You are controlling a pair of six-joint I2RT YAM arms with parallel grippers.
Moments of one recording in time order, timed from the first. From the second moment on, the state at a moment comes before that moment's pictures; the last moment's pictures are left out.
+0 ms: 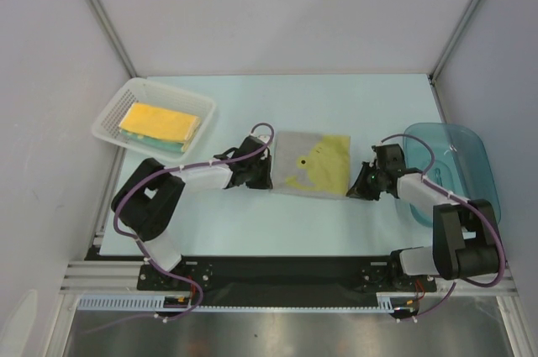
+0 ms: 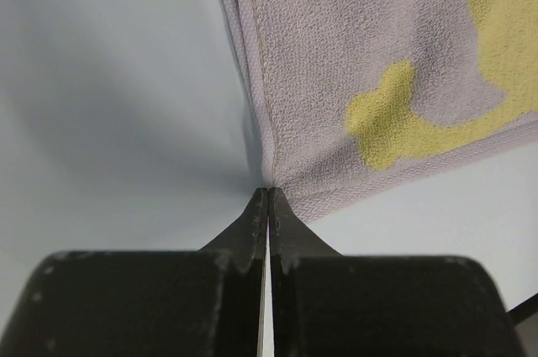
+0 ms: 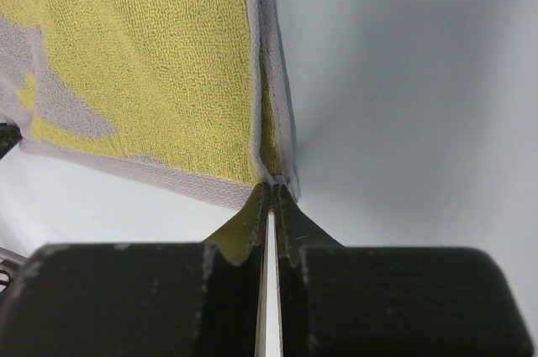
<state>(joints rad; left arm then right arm) -0.66 1.71 0.90 -0.14 0.09 -0.52 0.14 1.36 0.60 -0.29 -0.30 0.52</state>
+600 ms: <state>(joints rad) -0.71 1.69 0.93 -0.19 0.11 -0.51 0.13 1.31 0.59 -0.33 -0.23 0.52</state>
